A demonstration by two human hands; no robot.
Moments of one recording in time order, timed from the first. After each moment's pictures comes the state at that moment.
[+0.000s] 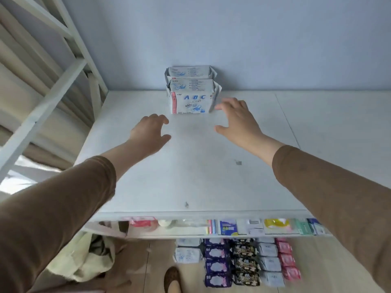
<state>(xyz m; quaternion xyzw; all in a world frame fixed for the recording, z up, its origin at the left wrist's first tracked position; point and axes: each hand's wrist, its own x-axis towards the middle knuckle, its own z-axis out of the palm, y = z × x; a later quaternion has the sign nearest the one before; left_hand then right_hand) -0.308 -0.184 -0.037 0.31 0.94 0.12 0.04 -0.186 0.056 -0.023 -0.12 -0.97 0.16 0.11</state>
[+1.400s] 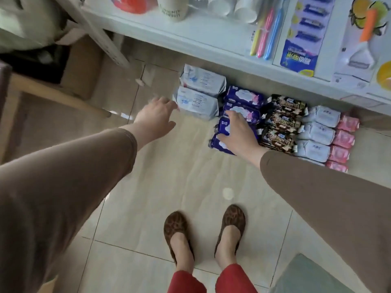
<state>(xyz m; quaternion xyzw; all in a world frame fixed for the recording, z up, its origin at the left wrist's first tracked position) 0.011 -0.348 -0.674 0.23 0.93 0.06 0.28 0.117 -0.117 -0.681 -0.16 -0.91 0.29 -0.25</state>
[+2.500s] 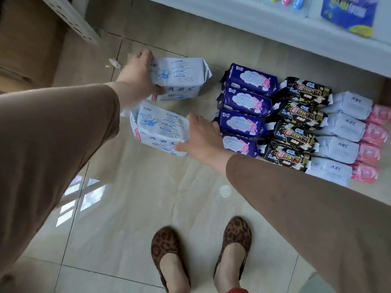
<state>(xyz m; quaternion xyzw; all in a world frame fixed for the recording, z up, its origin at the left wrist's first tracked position) -0.071 -0.333 -0.811 0.08 0.95 0.20 0.24 0.107 -0.185 -0.816 -0.07 -0.94 0.24 -0.24</state>
